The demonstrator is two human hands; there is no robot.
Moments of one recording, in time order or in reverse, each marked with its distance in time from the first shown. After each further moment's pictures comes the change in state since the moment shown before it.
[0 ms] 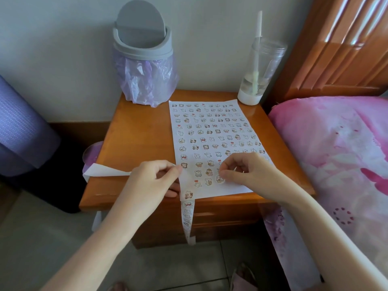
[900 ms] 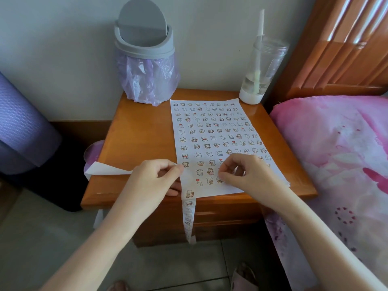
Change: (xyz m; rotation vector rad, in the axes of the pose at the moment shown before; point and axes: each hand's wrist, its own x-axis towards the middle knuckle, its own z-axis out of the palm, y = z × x) left_hand 0.000 0.001 -0.001 -0.006 -0.002 -0.021; right_hand -0.002 -0.001 0.014 -0.108 0.133 -0.041
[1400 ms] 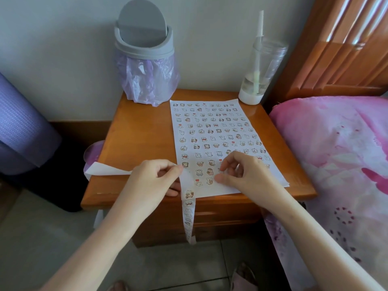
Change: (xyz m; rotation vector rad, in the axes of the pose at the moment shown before) left_hand 0.000 0.001 -0.001 -0.001 -0.008 -0.007; right_hand 0.001 0.005 0.005 0.005 0.048 0.053
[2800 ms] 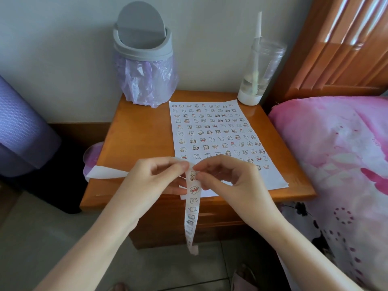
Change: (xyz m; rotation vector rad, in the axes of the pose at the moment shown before) left_hand -0.011 0.018 -0.007 -0.323 -0.100 -0.005; right_hand -0.027 -0.042 0.014 0.386 0.031 -0.222
